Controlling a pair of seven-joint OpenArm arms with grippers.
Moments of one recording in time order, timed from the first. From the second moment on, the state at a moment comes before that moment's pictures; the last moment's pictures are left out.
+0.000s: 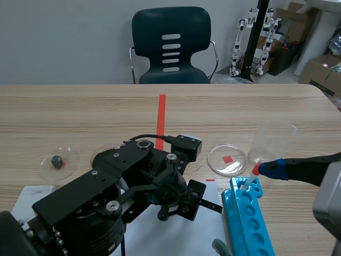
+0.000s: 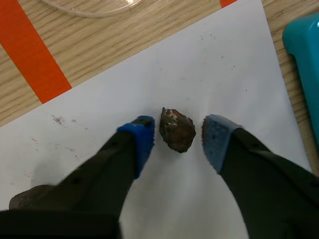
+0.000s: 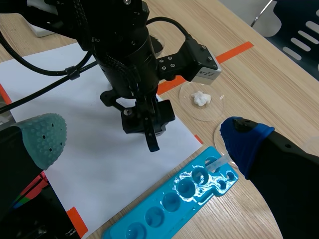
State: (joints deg) left arm -7.2 0.8 38.6 72.5 -12.1 9.7 49.9; right arm -57.4 30.3 4.3 120.9 -9.1 25.8 20.8
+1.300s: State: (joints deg) left arm 4.7 -13.6 38.5 92.7 -12.1 12.0 33.1; right arm -57.4 30.3 4.3 120.9 -9.1 25.8 20.8
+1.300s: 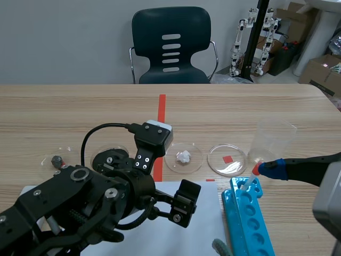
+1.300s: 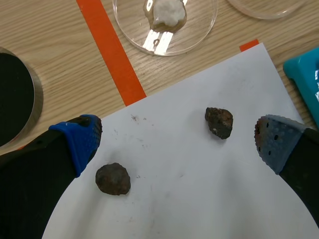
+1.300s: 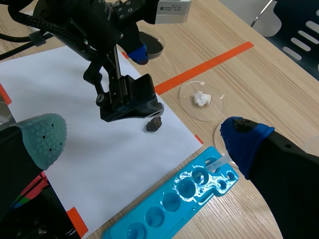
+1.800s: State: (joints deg) left arm 4.5 -13.2 38.5 92.6 -12.1 12.0 33.1; right arm -57.4 30.3 4.3 120.9 -9.1 25.8 20.8
